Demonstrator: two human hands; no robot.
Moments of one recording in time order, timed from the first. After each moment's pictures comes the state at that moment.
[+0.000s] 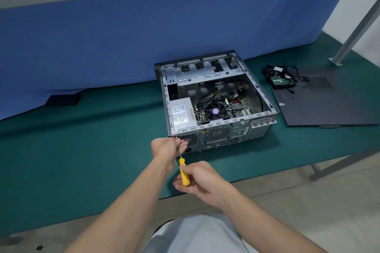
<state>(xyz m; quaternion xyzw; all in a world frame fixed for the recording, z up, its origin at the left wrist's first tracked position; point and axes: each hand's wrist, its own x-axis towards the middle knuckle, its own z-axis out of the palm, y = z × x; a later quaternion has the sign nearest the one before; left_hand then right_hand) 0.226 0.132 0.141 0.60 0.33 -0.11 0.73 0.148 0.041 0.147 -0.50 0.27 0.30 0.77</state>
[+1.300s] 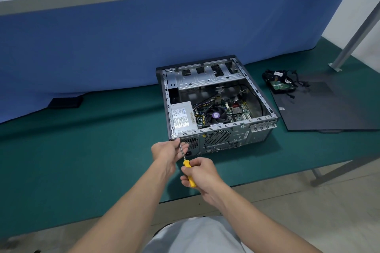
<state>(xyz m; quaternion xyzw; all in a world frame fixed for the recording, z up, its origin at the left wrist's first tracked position) 0.227 0.133 0.139 0.56 0.34 -0.10 0.75 0.157 0.044 0.141 -0.59 0.29 0.20 0.73</state>
